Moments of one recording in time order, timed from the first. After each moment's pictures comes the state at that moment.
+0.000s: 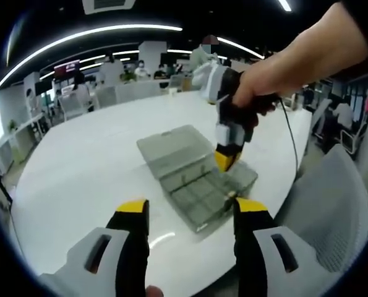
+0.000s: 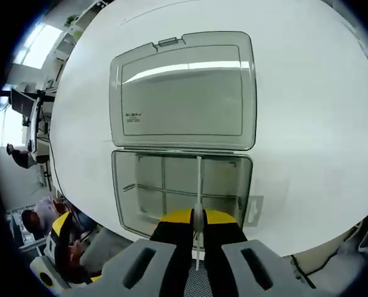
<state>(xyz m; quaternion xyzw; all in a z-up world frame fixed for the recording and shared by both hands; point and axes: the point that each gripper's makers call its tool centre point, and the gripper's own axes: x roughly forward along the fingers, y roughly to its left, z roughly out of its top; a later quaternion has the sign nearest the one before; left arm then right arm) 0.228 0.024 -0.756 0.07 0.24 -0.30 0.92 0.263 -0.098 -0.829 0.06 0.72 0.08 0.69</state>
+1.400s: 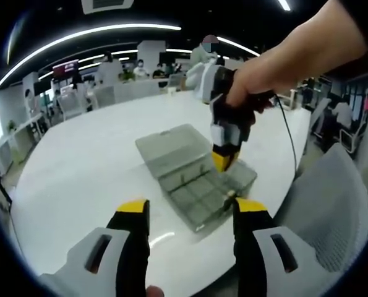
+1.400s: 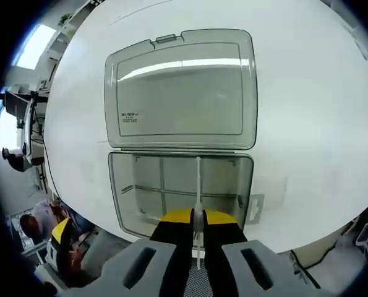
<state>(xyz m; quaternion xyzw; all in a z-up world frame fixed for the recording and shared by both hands) 0.227 0.023 -0.757 0.07 0.24 -0.31 0.92 0.267 -0.098 -0.833 0.05 0.73 0.06 0.68</state>
